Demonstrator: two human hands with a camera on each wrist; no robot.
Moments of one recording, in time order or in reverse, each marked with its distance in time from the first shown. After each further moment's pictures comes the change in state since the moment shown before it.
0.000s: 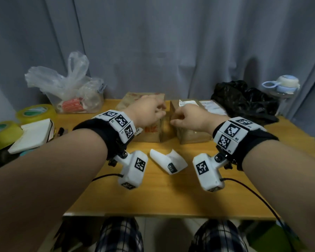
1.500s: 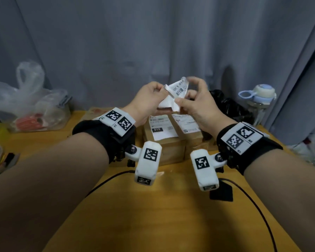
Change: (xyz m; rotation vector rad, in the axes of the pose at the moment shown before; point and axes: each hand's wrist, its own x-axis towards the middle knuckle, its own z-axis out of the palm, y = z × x) left_hand 0.117 0.091 -0.002 -1.314 0.197 -0.244; right_hand 0.029 0.106 -0.063 1.127 0.473 -0.038
